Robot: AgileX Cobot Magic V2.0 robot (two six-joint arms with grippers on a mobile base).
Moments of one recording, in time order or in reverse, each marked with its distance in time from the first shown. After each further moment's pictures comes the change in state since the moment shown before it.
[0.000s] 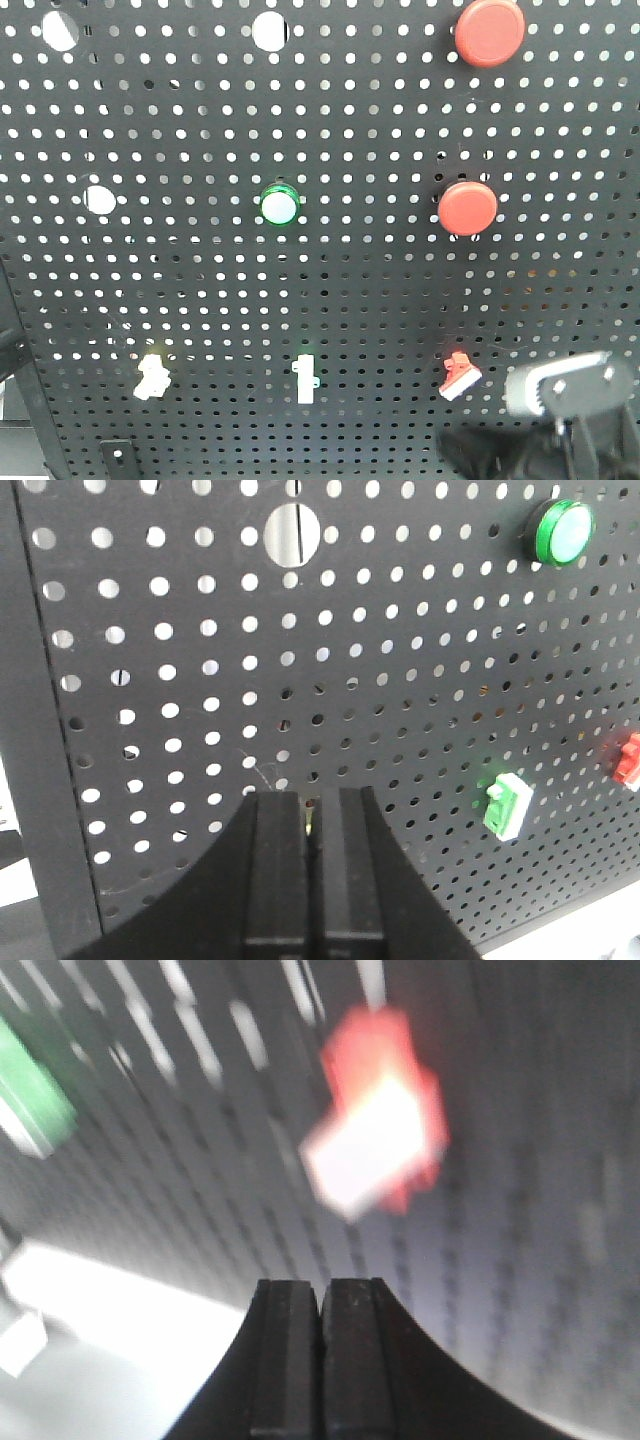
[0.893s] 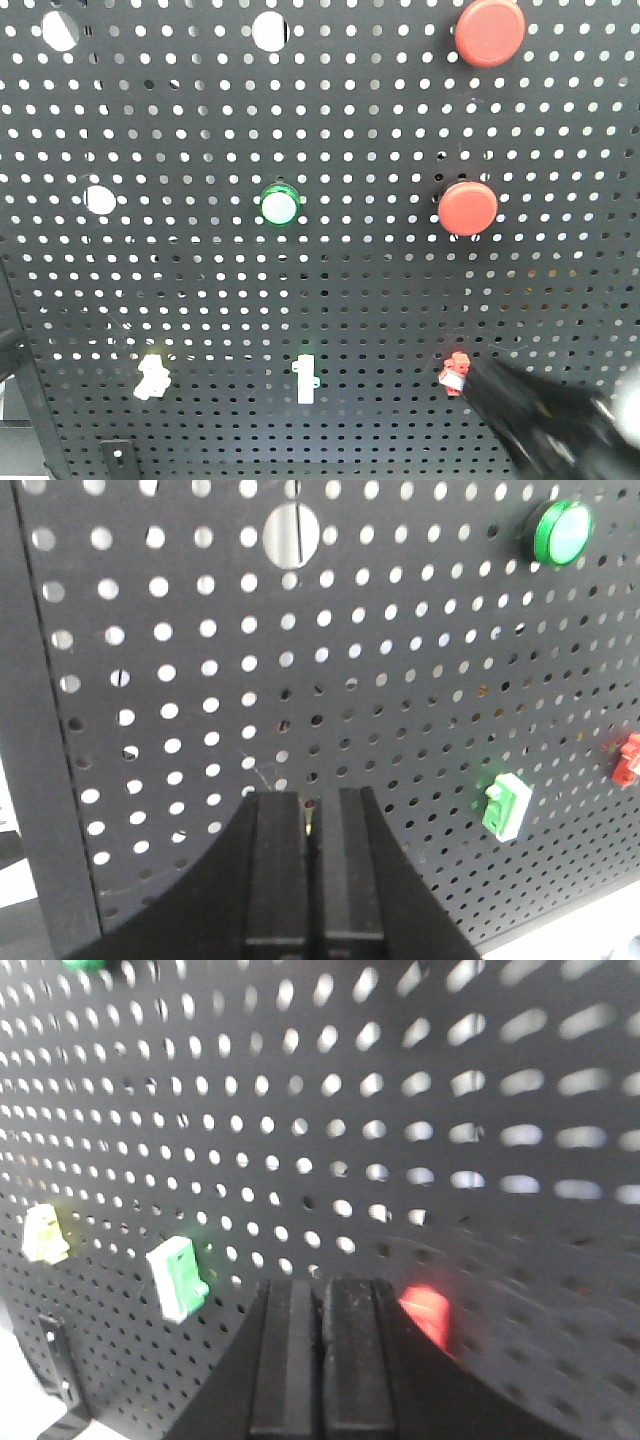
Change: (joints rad) left arm 0.000 0.000 0.000 0.000 0.000 0.000; right arm 0.000 -0.138 0.091 -0.034 -0.441 -0.078
